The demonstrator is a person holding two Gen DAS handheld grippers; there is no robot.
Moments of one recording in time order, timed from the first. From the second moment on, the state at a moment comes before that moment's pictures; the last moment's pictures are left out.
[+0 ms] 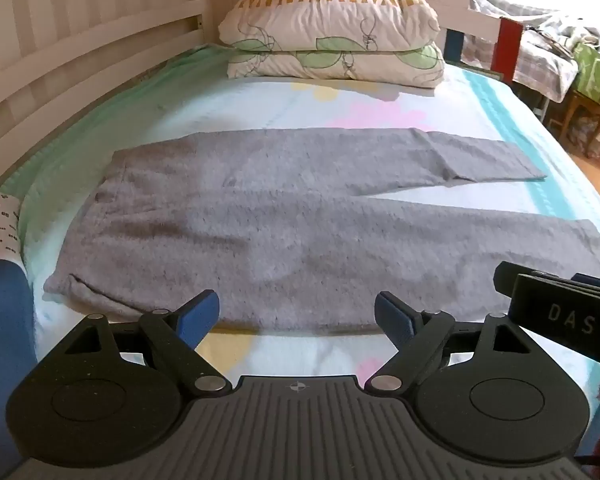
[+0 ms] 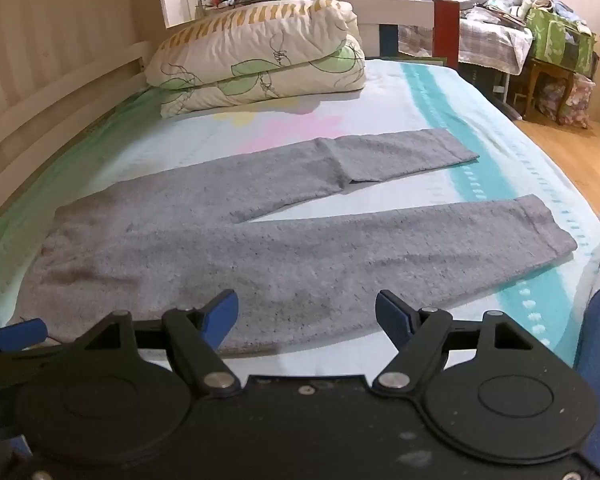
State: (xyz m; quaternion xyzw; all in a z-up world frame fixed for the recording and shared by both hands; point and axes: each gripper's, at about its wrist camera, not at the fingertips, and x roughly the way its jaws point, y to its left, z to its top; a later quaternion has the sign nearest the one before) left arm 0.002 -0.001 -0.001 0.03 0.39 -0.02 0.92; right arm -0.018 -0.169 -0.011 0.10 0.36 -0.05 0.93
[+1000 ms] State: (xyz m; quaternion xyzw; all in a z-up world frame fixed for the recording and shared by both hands) left arm 0.000 -0.001 -0.018 0.03 0.42 -0.01 0.91; right arm -0.009 -0.173 -0.028 0.10 0.38 -0.06 0.92
